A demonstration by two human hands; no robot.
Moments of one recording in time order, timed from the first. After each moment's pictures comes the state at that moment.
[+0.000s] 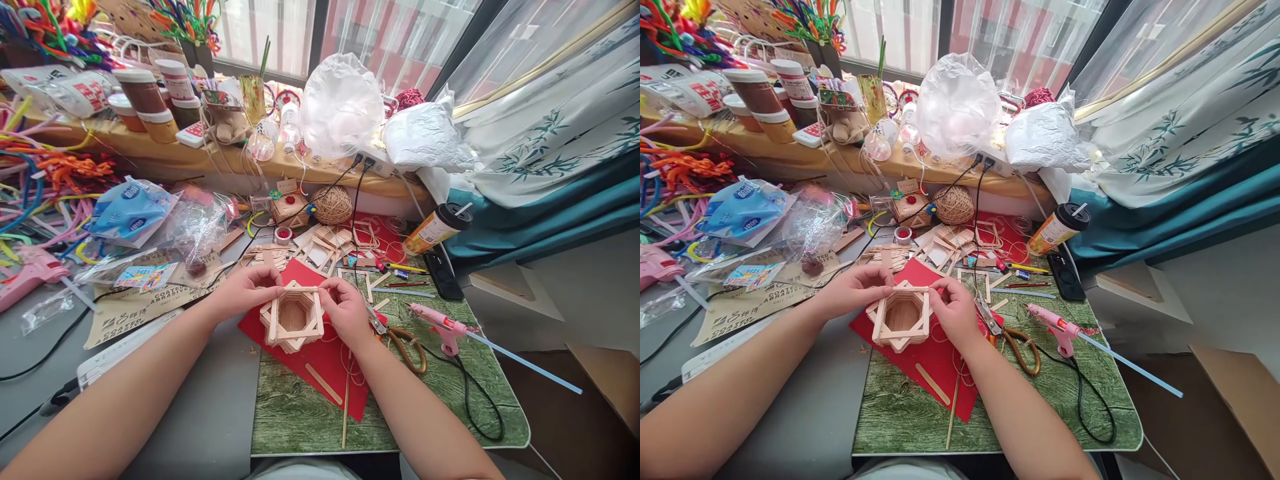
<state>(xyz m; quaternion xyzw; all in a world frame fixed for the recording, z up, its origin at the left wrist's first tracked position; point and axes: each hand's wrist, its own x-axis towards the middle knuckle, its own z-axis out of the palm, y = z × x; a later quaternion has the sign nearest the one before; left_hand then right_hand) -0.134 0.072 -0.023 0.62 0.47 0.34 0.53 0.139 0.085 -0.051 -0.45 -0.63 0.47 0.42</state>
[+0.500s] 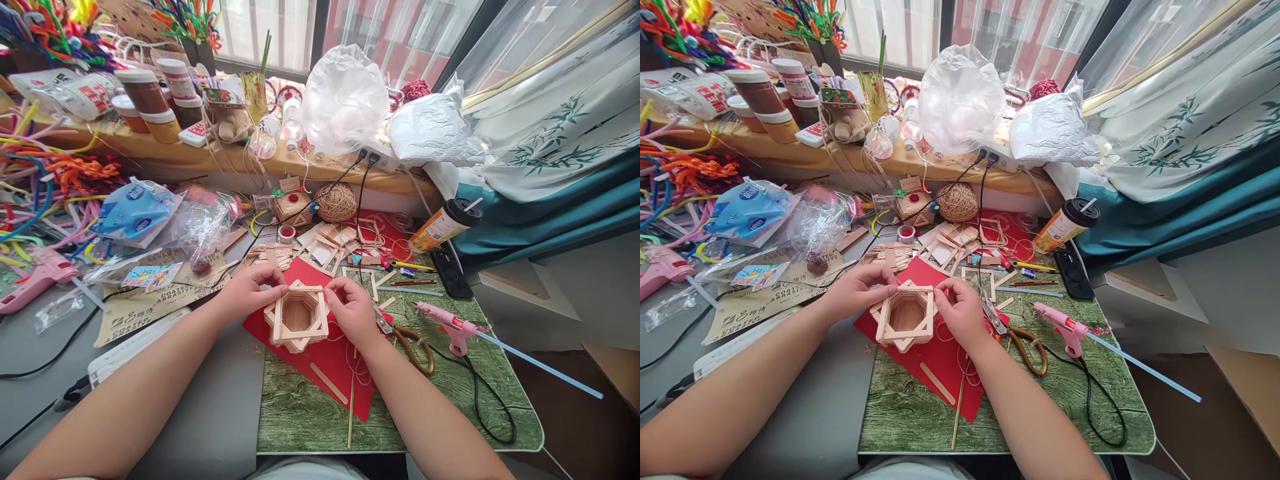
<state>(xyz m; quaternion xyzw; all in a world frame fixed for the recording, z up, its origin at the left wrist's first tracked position) -0.133 0.069 -0.023 0.68 0.50 0.33 0.42 0.145 0.085 -0.051 -0.45 -0.66 0.44 0.42</state>
